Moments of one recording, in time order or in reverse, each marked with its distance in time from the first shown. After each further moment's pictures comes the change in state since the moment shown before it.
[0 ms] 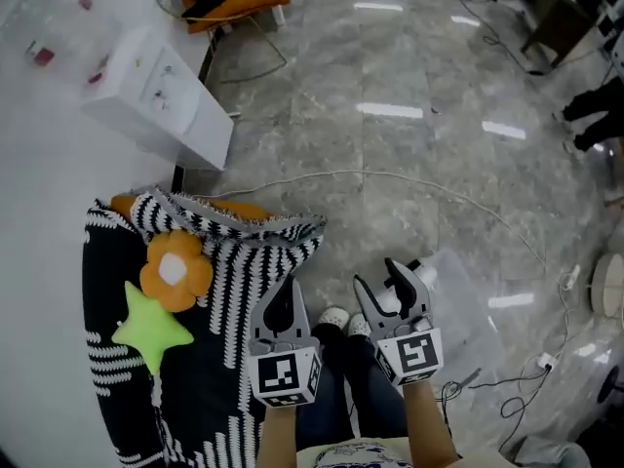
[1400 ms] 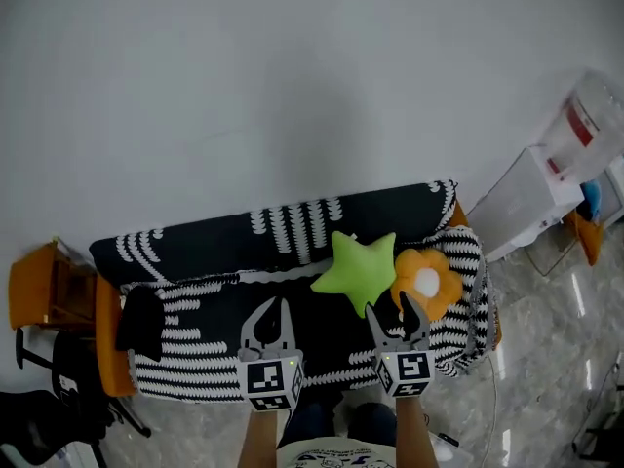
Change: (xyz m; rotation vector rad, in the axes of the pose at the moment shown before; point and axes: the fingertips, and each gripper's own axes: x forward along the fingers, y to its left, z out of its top) left arm -0.662 0.491 -0.157 -0.475 -0.242 1.134; right arm -0.013 0.788 -0.035 -0.453 0.073 1.012
